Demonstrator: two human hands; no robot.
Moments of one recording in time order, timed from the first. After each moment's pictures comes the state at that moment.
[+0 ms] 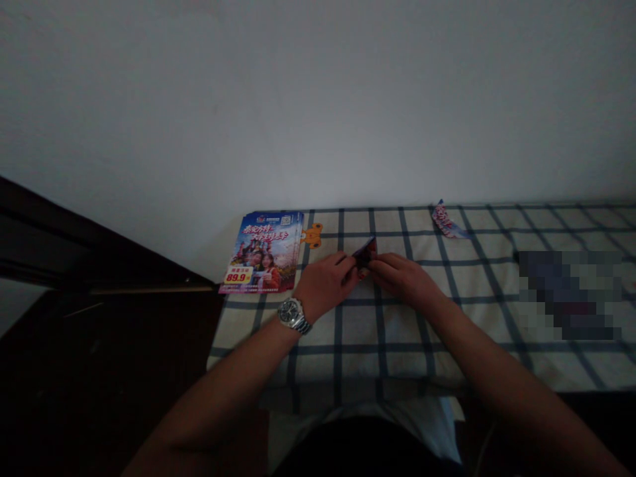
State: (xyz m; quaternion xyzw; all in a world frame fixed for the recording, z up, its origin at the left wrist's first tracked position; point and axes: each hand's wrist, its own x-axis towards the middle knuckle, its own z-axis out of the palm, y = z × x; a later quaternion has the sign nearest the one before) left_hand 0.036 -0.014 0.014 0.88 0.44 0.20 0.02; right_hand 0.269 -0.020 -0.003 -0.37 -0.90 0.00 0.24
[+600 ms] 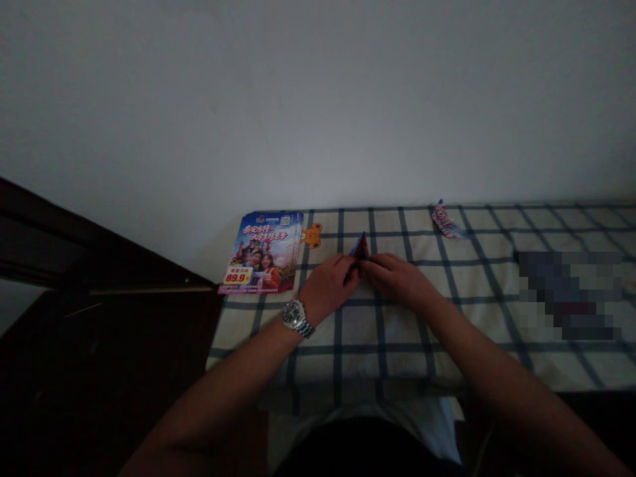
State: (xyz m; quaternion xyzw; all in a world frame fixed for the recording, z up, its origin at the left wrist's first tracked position) left_hand 0.043 -0.014 0.004 0.85 0.45 0.24 0.11; right_hand 0.263 -0.020 -0.004 -0.37 -0.90 0.01 0.21
